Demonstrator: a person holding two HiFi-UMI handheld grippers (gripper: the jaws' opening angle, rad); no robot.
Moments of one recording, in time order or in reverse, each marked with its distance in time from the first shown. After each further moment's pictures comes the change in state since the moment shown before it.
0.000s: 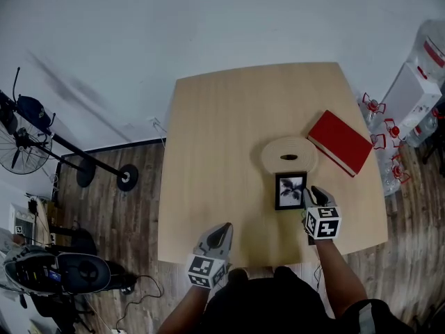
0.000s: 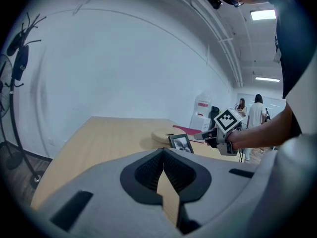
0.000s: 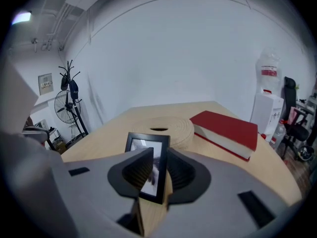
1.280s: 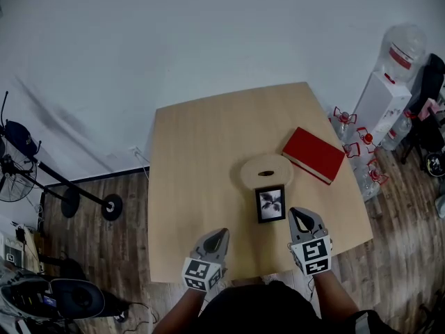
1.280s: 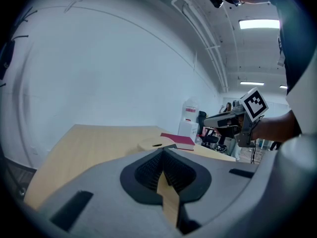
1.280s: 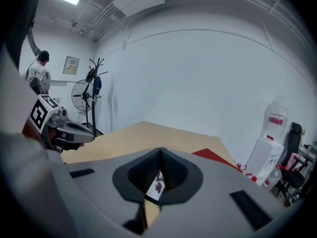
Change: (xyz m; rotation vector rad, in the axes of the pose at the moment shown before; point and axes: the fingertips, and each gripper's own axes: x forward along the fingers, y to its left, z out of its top) left arm 0.015 -0.030 0.040 0.047 -0.068 -0.146; right arm -0.125 0.064 0.075 -0.294 -0.194 0.028
